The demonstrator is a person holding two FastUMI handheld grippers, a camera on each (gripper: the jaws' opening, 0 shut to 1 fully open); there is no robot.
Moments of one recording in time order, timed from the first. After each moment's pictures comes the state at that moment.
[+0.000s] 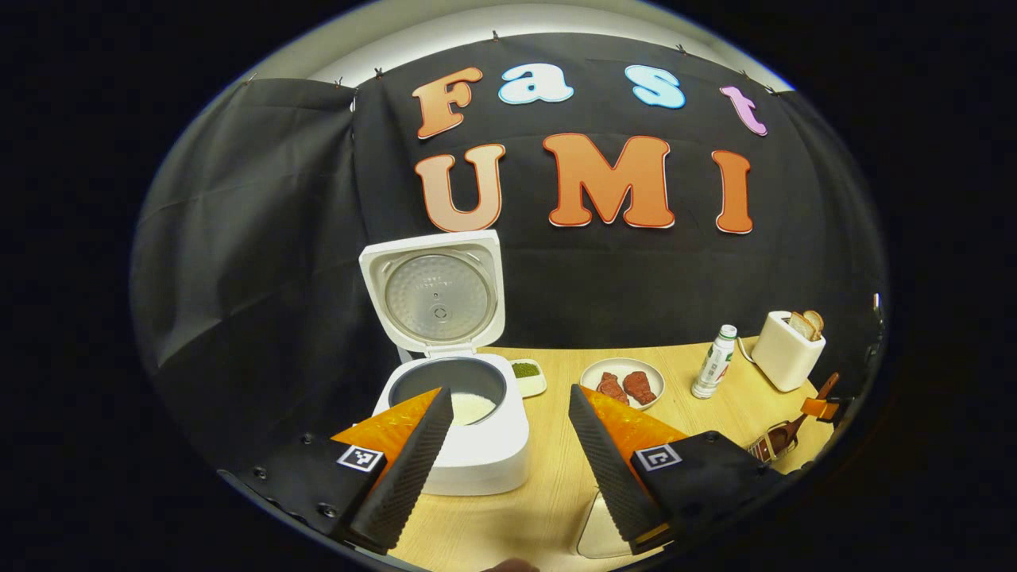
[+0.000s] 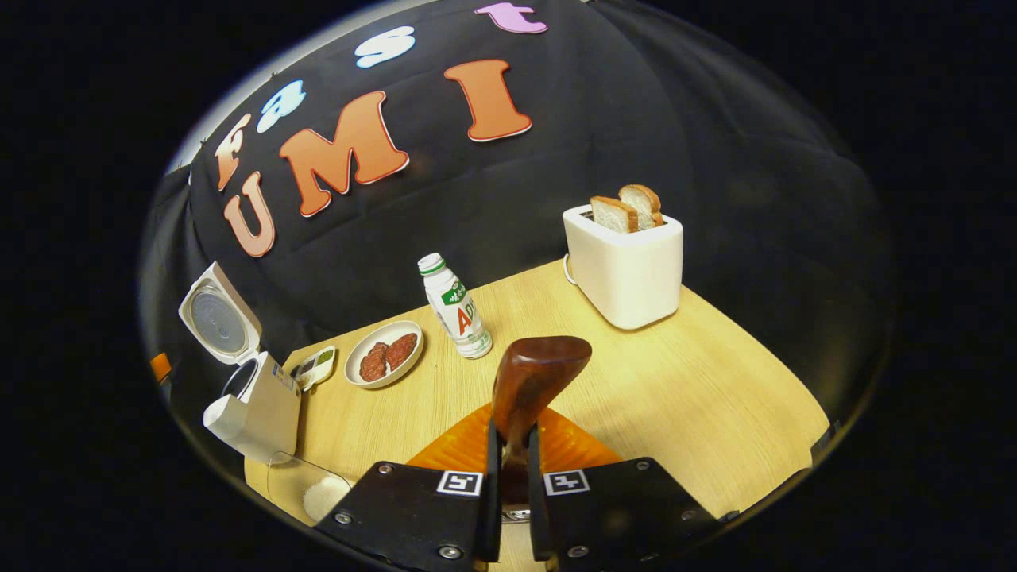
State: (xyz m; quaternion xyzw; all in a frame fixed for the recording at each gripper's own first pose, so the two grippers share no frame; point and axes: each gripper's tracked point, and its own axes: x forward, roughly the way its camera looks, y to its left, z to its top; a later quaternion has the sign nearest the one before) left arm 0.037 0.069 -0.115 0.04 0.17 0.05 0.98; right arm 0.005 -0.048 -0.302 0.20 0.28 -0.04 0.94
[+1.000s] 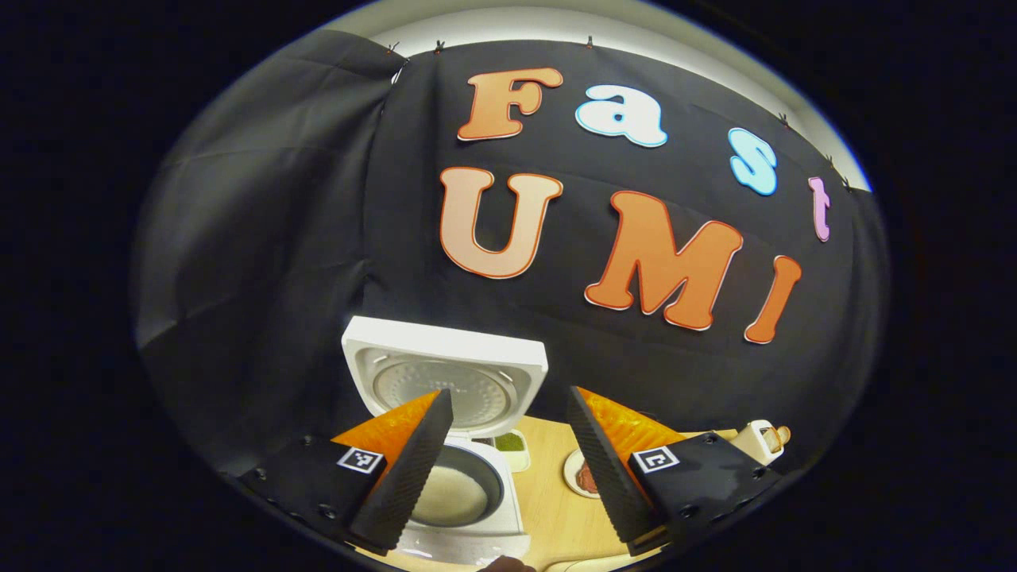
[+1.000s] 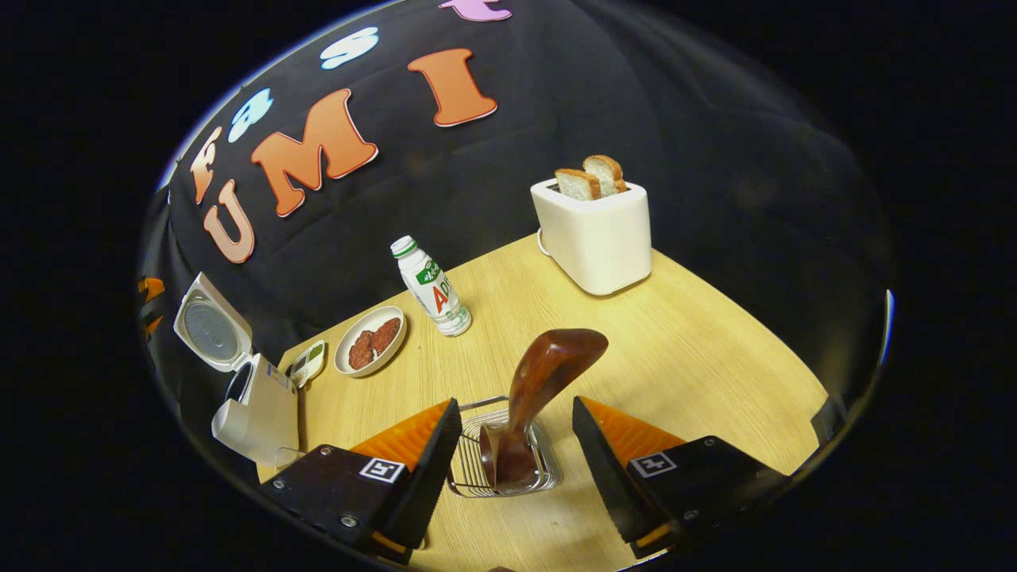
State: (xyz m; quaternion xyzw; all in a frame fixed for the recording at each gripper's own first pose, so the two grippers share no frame) left arm 0.212 0.157 -0.003 -0.08 0.15 0.05 0.98; right arm -0.028 -0.063 -0.301 0.21 0.31 -0.07 0.92
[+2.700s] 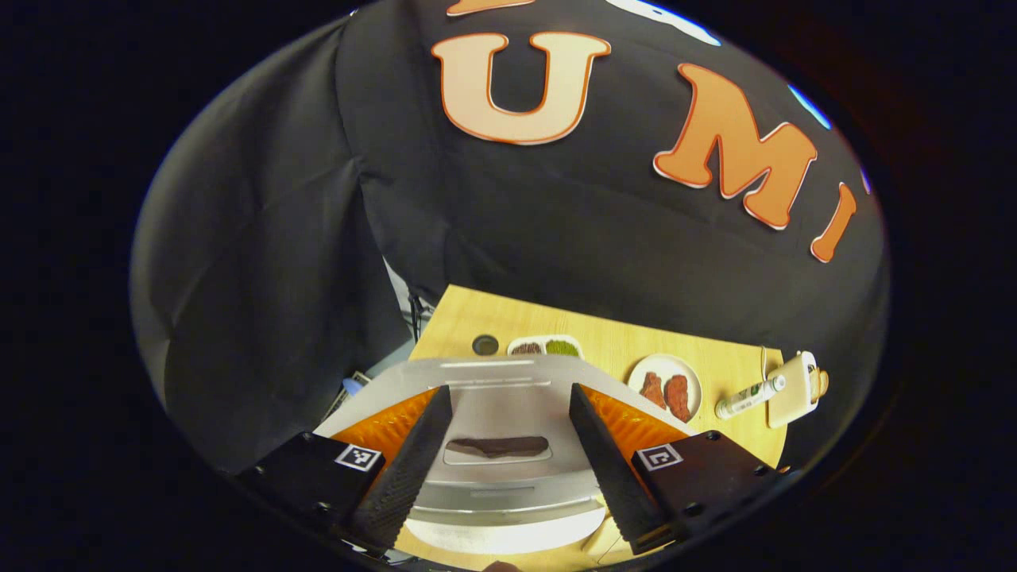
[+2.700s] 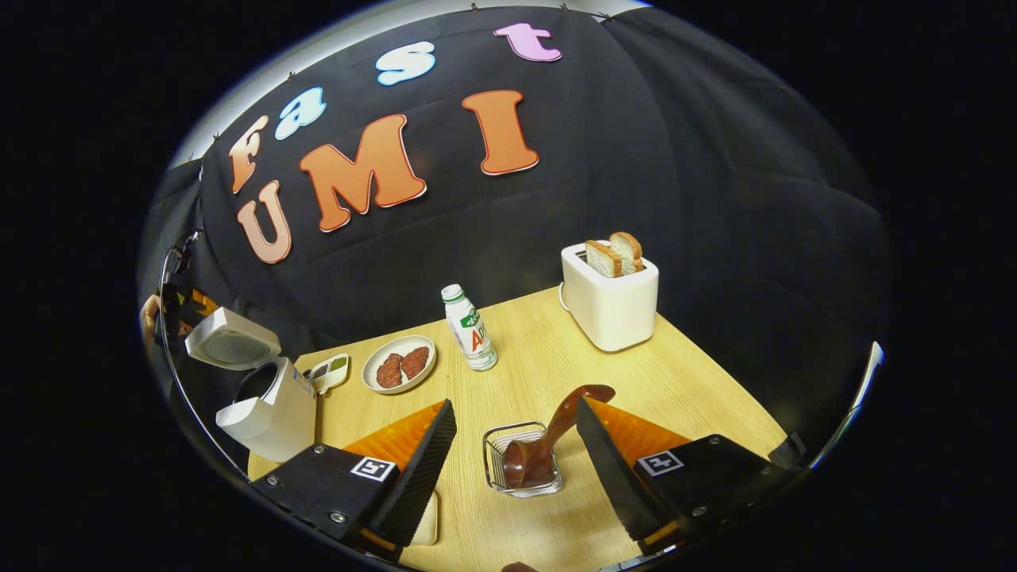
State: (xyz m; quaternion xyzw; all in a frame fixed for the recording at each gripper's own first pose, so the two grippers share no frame) left arm 0.235 0.191 -0.135 -0.04 0.43 0.04 0.90; right arm -0.039 -0.044 -0.218 0.16 0.25 -0.05 0.95
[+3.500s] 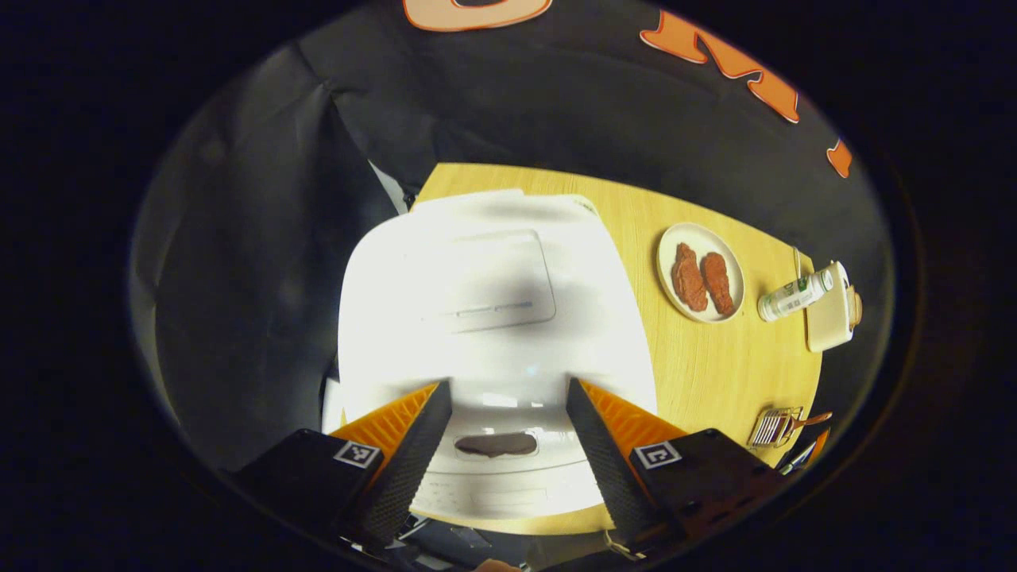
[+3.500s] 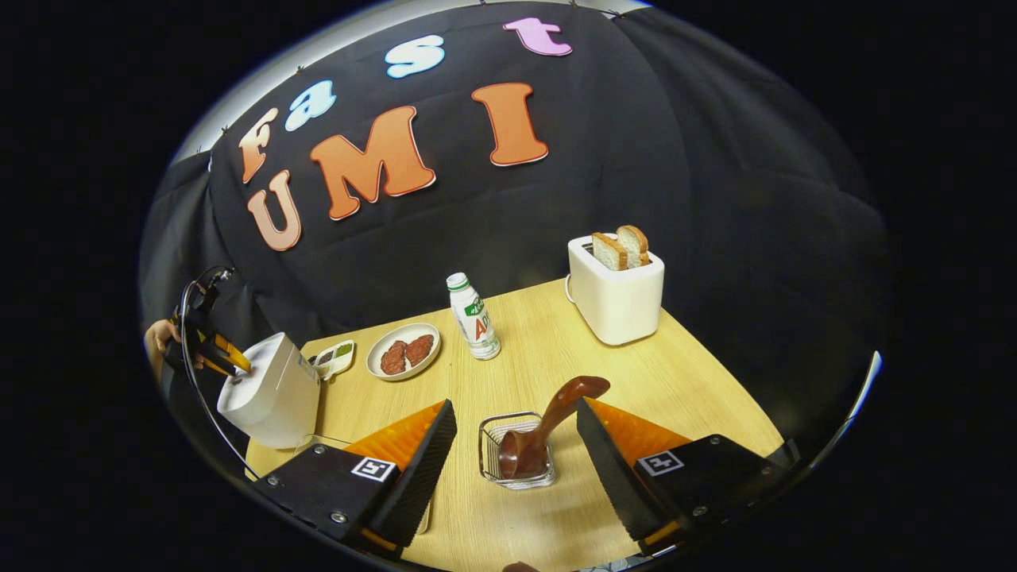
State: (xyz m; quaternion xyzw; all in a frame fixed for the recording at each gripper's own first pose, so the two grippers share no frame) left arm 0.156 0.169 -0.245 -0.01 0.58 0.04 0.81; right arm -0.049 -0.048 -0.220 0.15 0.27 -0.03 0.95
